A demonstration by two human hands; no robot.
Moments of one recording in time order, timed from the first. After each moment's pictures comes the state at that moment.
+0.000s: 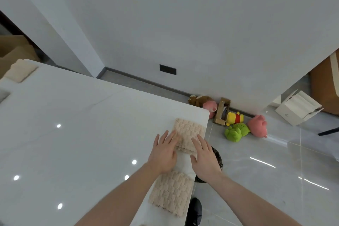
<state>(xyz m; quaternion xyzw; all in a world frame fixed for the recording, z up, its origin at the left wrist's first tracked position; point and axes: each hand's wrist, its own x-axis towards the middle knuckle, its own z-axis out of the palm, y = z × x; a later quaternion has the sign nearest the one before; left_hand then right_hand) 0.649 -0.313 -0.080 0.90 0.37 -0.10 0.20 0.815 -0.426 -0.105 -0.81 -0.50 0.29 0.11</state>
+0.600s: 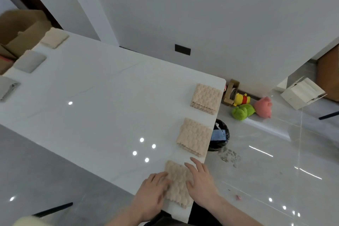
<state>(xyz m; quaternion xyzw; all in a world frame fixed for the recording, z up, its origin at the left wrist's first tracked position) 0.381 -0.540 -0.061 0.85 0.37 -0.16 0.33 0.601 -0.612 -0.082 -0.76 -0.53 0.38 0.03</state>
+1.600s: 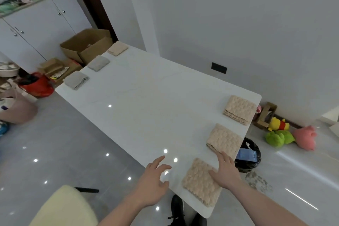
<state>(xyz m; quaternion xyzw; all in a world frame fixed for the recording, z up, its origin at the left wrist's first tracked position) 0.297 -0.563 0.012 0.76 0.54 0.01 0.36 0.602 -0.579 -0.079 -0.77 -0.52 0.35 0.00</state>
